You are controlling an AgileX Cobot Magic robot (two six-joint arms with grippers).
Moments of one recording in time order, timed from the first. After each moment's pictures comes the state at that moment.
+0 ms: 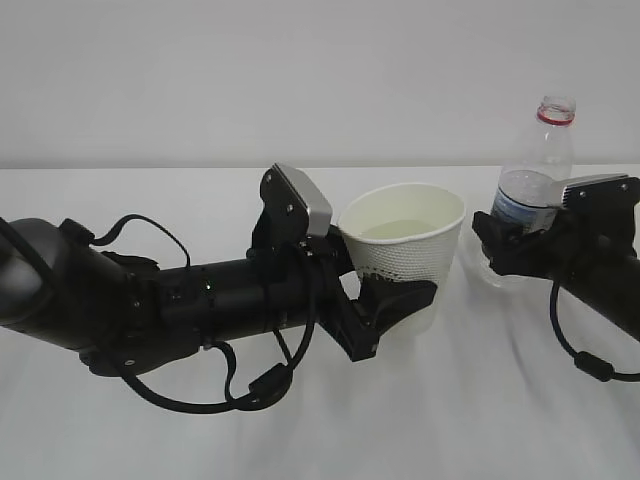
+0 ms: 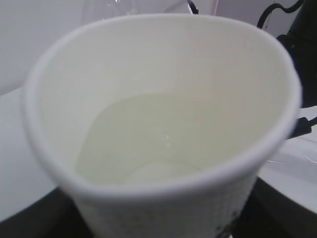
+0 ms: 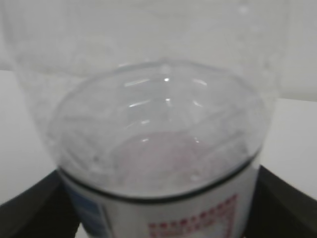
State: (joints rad) left arm -0.71 2.05 -0.88 0.60 -1.00 -0.38; right arm 0.01 2.11 -0.65 -0.31 -1.15 0.09
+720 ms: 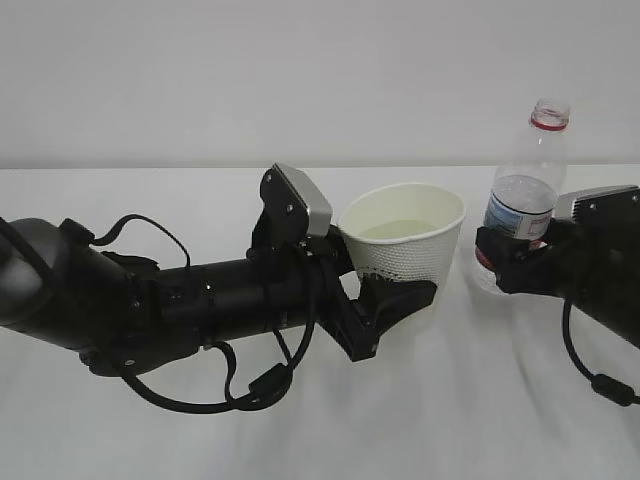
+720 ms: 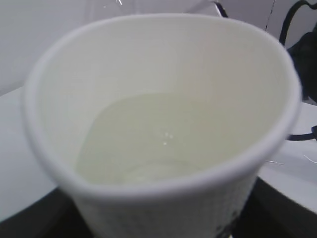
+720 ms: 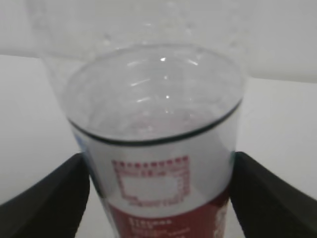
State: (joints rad) left arm -0.71 2.05 -0.88 0.60 -1.00 -0.38; right arm 0.01 2.06 -0.56 -0.34 -1.15 0.09
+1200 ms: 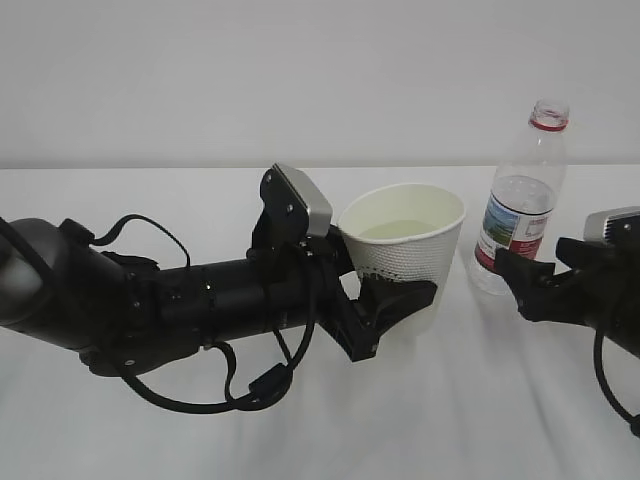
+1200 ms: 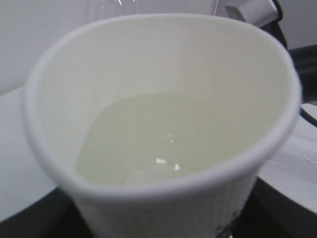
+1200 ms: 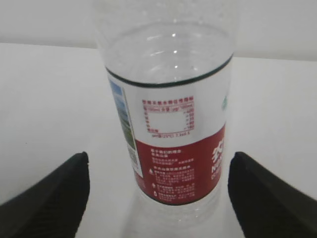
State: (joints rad) left arm -0.71 2.05 -0.88 0.60 -1.00 -0.38; right arm 0.01 1.92 -0.39 -0.31 -1.15 0.09
